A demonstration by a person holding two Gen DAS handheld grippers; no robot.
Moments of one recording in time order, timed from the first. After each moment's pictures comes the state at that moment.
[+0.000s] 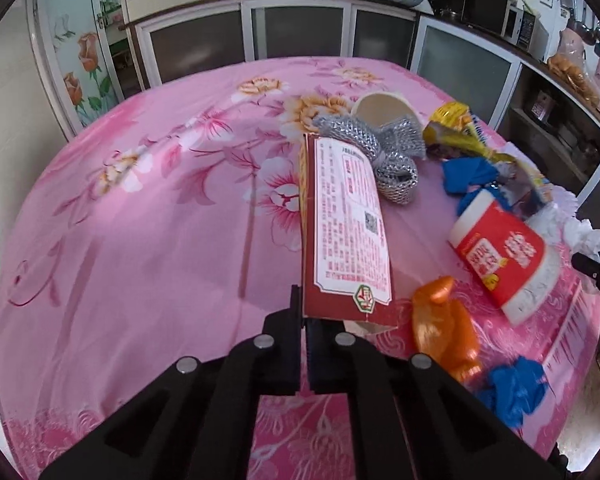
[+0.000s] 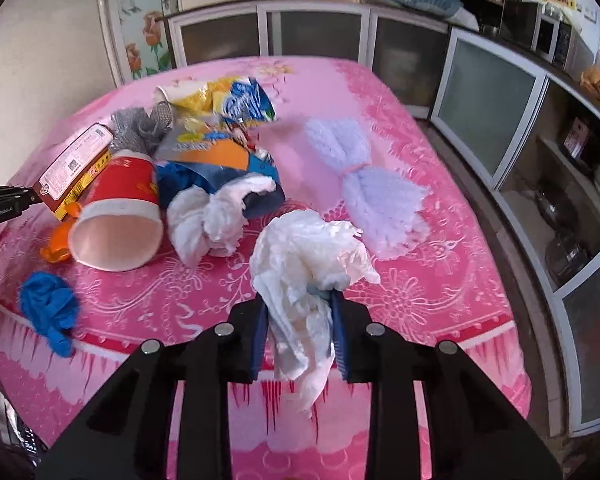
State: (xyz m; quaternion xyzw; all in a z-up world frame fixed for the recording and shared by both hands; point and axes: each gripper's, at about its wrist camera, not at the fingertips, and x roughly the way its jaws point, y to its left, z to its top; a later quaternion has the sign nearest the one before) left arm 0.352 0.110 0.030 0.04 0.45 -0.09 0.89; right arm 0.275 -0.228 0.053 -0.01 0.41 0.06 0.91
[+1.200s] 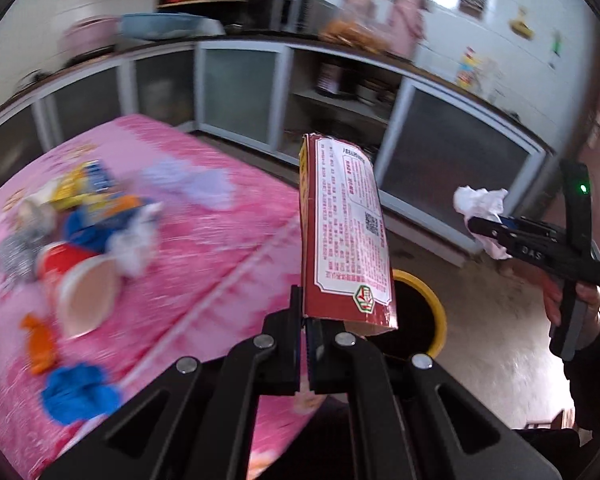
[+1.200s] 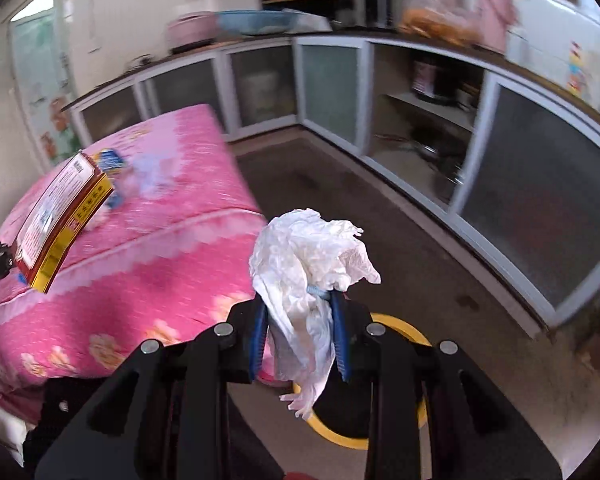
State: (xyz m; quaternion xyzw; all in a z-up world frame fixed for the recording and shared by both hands) left arm 0.185 -0.154 0.068 0.10 0.37 -0.40 0.83; right arm 0.047 -0.438 0.084 0.11 0.37 -0.14 0.91
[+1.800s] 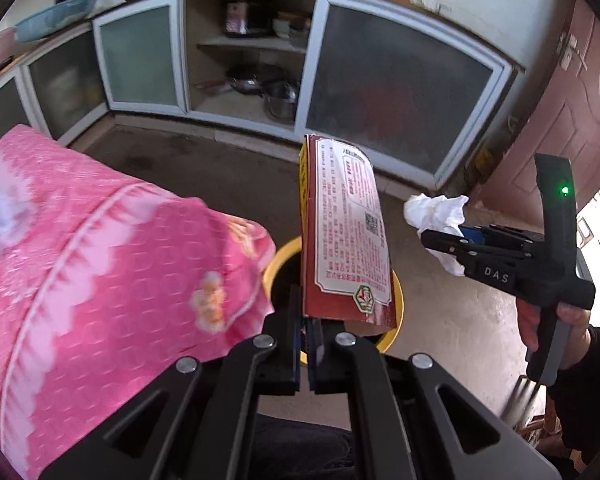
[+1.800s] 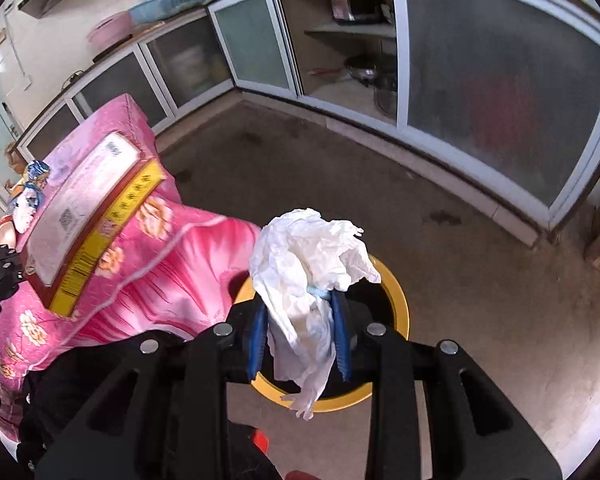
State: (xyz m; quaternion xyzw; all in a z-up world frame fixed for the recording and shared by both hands) left arm 0.164 -0.345 0.001 0.19 0.43 -0.47 0.75; right arm -0.005 -0.538 -0.022 0.21 0.42 -0.19 0.86
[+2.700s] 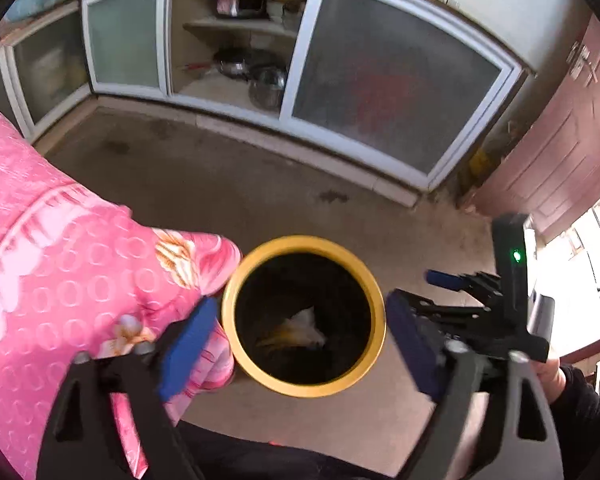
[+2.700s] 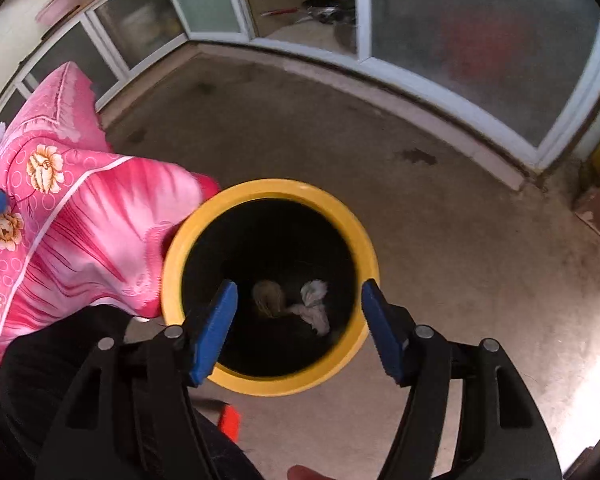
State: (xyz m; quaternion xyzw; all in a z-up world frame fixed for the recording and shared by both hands) left arm 0.166 -0.405 -0.020 0.16 0.45 -0.47 0.74; right arm -0.019 -0.568 -0.083 0.22 0.48 -0.25 0.81
